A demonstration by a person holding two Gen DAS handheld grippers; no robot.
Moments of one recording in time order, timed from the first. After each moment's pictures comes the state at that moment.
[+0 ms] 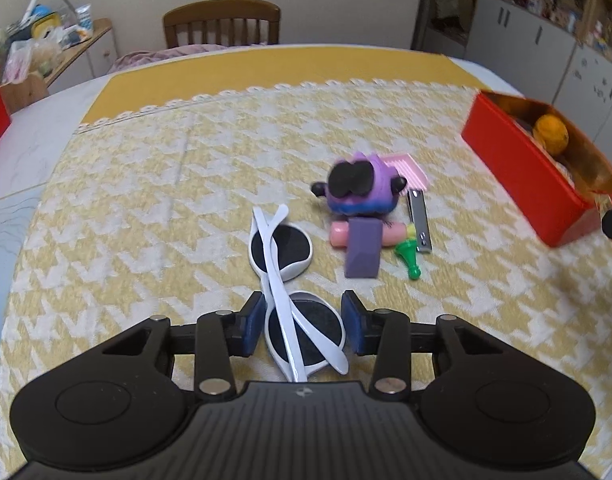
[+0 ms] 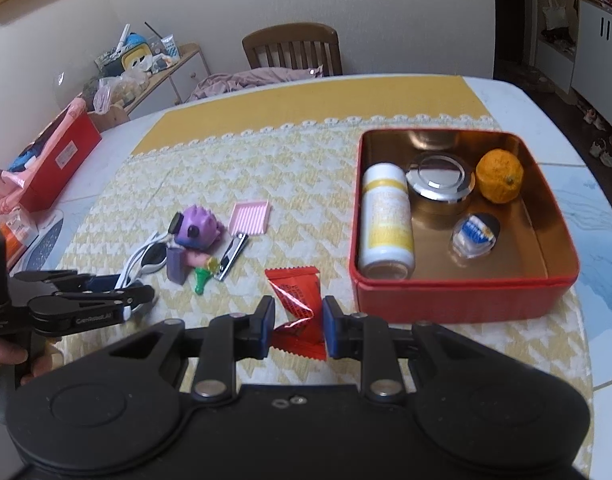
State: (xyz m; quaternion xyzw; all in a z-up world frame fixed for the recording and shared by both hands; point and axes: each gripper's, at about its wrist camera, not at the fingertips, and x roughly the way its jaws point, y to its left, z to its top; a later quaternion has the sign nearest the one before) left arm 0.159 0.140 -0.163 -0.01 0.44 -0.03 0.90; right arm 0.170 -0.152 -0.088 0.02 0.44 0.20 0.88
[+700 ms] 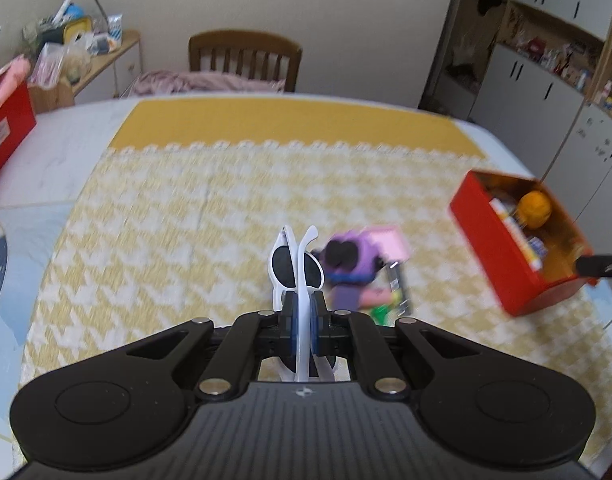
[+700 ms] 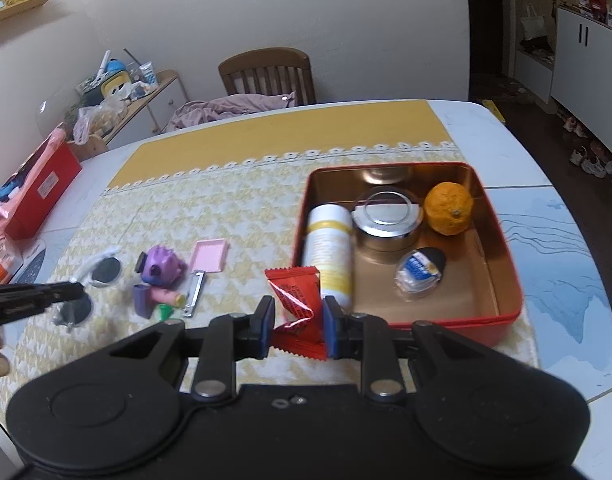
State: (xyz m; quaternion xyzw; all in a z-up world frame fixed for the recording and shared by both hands) left arm 0.147 0.142 -0.103 -0.06 0.39 -0.02 0.92; right arm 0.186 -0.191 -0.076 0.03 0.41 0.17 0.89
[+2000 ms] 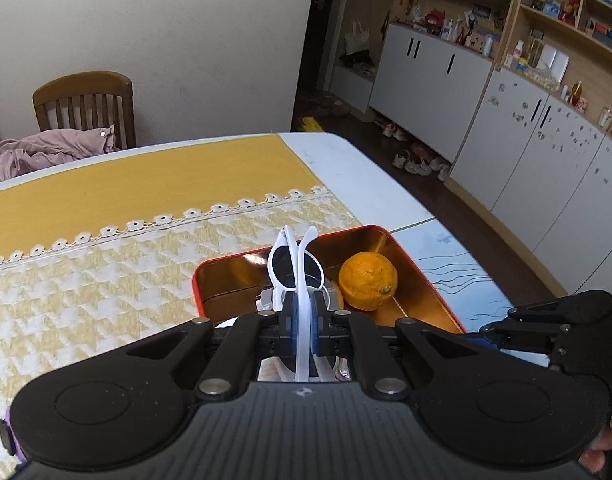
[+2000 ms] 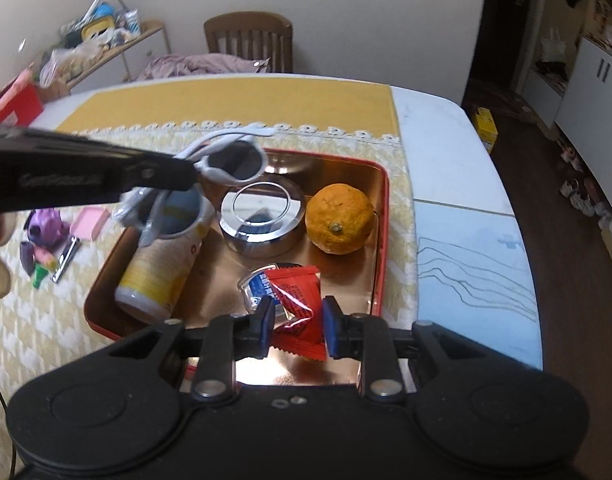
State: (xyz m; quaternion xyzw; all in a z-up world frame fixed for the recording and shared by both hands) left arm 0.291 -0.095 -0.102 -0.01 0.38 -0.15 0.91; right arm 0.263 -0.265 -0.109 -0.08 0.44 0.18 0.87
